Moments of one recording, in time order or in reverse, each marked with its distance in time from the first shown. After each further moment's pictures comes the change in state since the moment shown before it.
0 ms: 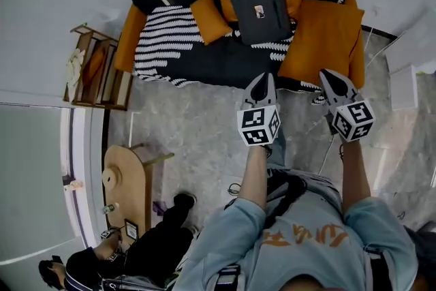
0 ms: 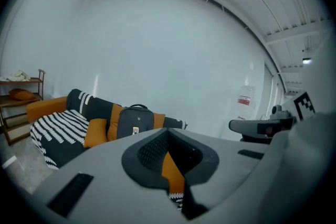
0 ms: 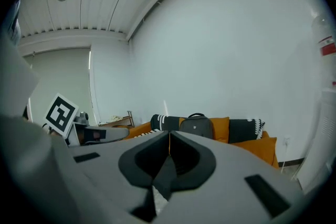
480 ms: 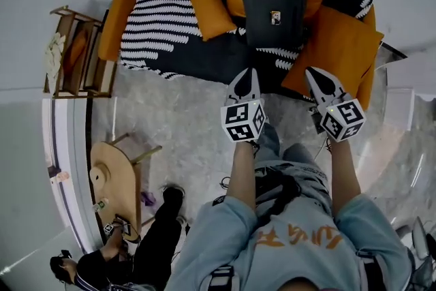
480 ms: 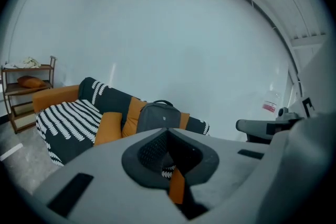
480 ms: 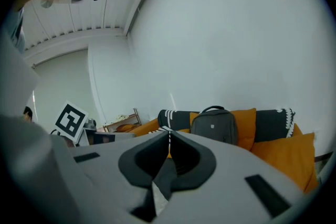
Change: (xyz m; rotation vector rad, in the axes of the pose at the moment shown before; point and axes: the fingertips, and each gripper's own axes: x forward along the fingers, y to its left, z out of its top) left arm 0.107 0.159 0.015 -0.144 0.084 0.119; right arm 0.194 0.004 0.011 0.055 0.106 0.125
